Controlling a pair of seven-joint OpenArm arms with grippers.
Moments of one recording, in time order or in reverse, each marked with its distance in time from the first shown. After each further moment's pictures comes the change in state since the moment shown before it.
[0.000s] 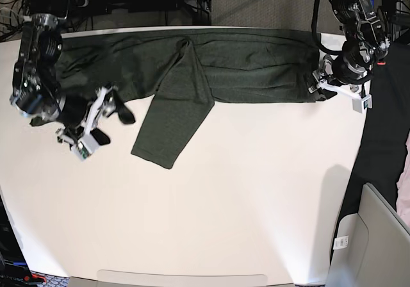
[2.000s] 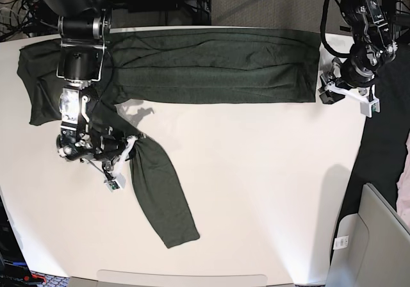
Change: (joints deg) left arm -0.3 -3.5 -0.2 0.0 -0.1 0.0 0.0; right arm 20.5 -12.6 -4.3 -35.0 -30.8 -4.0 9.4
